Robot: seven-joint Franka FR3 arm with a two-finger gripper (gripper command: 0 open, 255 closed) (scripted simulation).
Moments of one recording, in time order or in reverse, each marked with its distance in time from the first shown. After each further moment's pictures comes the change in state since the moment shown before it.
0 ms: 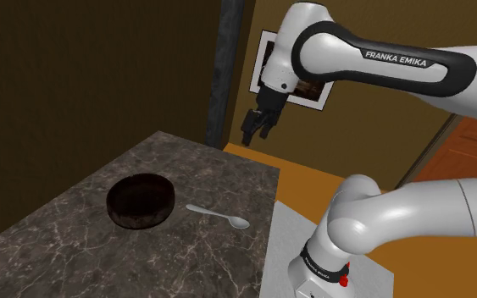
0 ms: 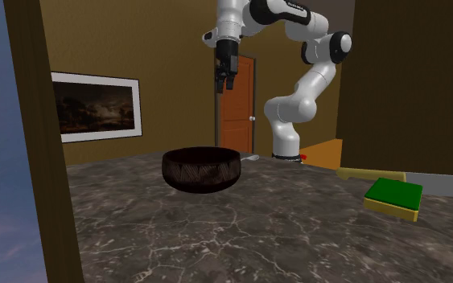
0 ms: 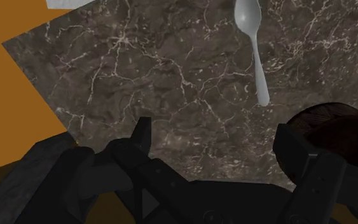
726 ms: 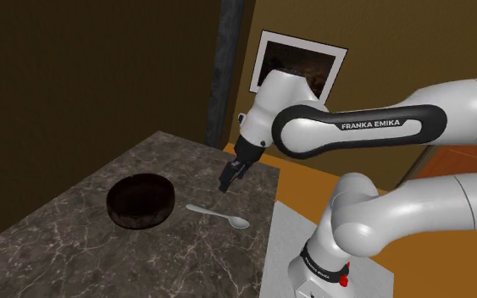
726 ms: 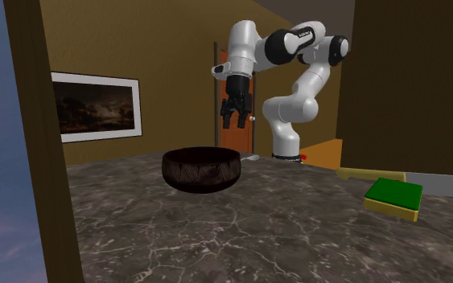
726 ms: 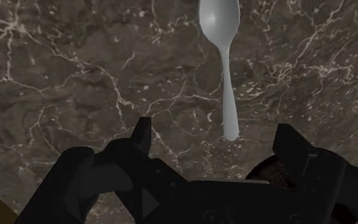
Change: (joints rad) arm 0.139 -0.005 0.100 -0.338 0.128 0.420 -0.015
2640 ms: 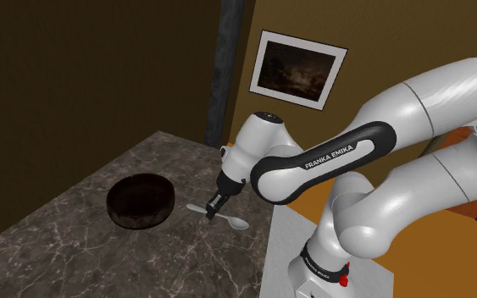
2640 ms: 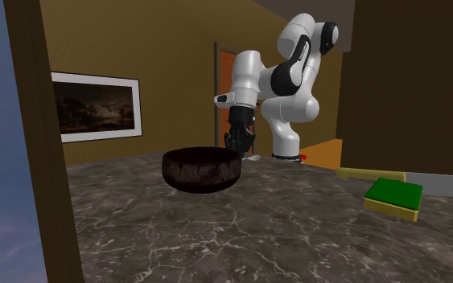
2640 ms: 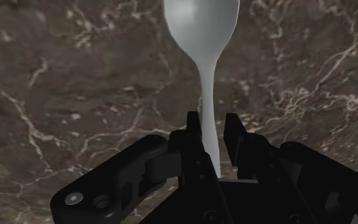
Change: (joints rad) arm 0.112 0.278 0.070 -0.120 0.114 0.444 -0.024
